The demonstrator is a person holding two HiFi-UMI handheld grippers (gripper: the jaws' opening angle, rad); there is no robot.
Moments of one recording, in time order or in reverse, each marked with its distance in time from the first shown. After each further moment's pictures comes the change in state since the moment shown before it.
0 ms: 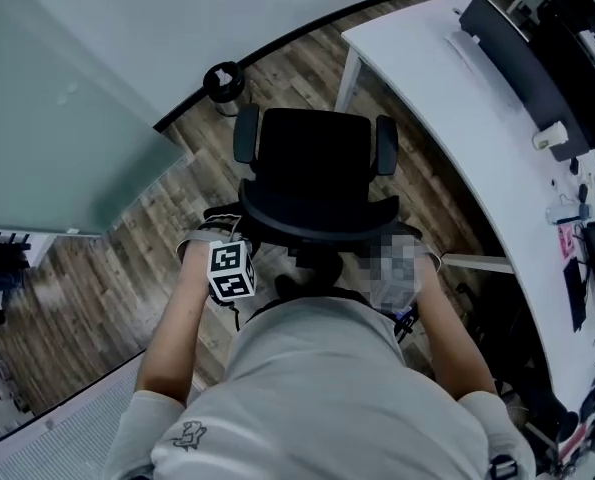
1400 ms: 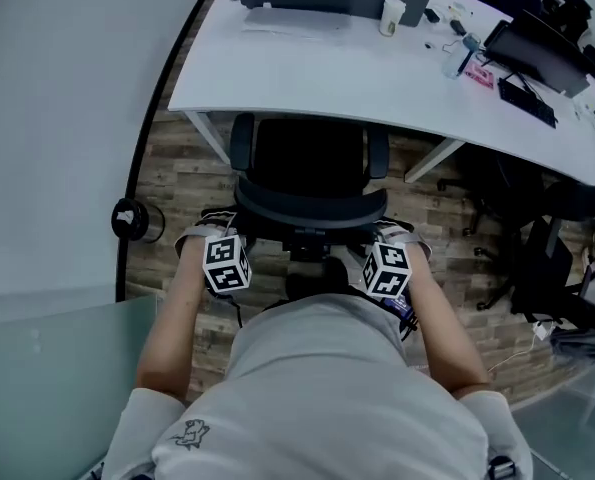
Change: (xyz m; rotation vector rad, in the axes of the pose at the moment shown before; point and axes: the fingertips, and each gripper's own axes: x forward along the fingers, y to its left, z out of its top) left arm 0.083 0.135 0.178 0.744 -0.226 -0.197; right arm -0.042 -0.025 -0.099 0.699 0.148 -0.333
